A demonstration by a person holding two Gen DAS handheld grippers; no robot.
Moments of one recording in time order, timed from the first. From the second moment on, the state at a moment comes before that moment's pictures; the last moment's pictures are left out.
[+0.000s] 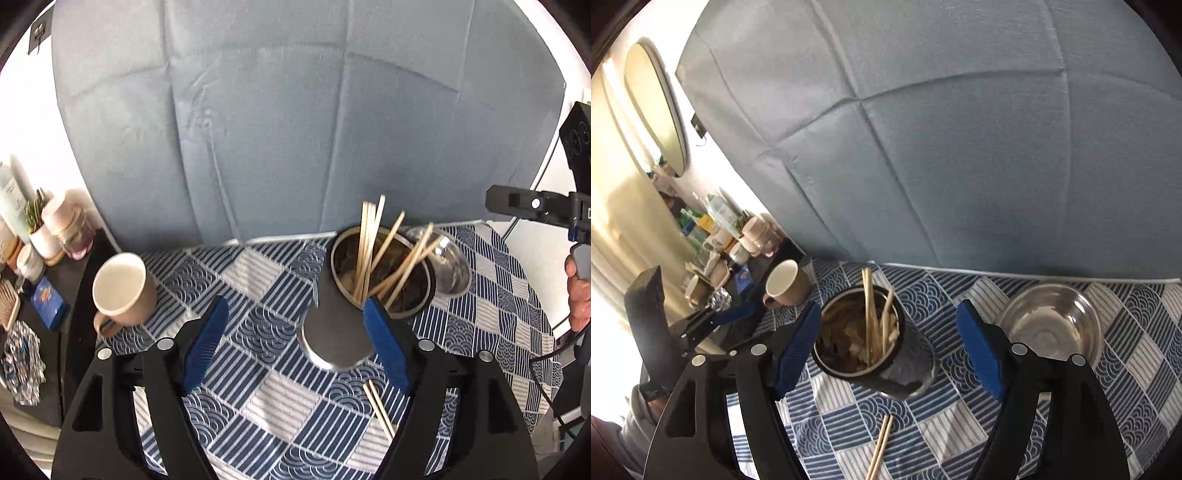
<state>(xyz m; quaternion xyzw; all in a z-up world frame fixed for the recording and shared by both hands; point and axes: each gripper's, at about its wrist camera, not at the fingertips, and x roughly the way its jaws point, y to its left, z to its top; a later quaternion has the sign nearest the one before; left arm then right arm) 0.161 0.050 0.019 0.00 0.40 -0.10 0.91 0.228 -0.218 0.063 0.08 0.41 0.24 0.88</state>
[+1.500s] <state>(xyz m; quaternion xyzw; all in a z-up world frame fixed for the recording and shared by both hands) 0.096 -0.064 -0.162 0.08 0.61 -0.11 0.78 0.122 -0.246 -0.117 0.00 0.62 0.16 0.77</state>
